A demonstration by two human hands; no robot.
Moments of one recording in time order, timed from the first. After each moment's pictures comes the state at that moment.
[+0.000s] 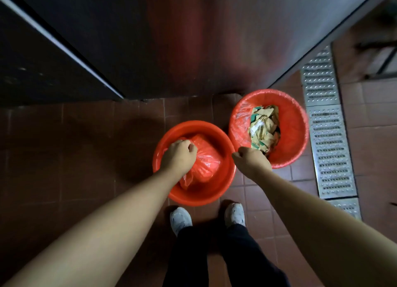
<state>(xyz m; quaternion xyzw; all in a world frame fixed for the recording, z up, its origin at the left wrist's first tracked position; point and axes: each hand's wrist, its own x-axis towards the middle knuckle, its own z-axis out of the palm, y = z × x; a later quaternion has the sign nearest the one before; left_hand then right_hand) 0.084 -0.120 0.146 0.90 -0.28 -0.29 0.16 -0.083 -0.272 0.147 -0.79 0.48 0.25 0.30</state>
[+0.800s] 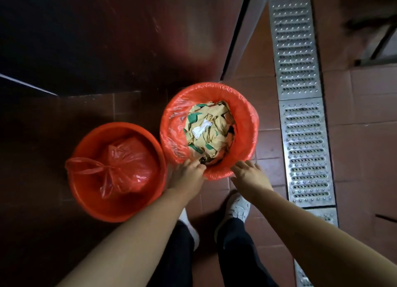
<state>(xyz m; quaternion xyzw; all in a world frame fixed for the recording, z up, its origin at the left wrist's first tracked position) -0.136 -0.324 0.044 0.81 -0.49 -0.32 -0.01 -0.292 -0.472 0.058 -0.91 0.23 0.30 0.19</state>
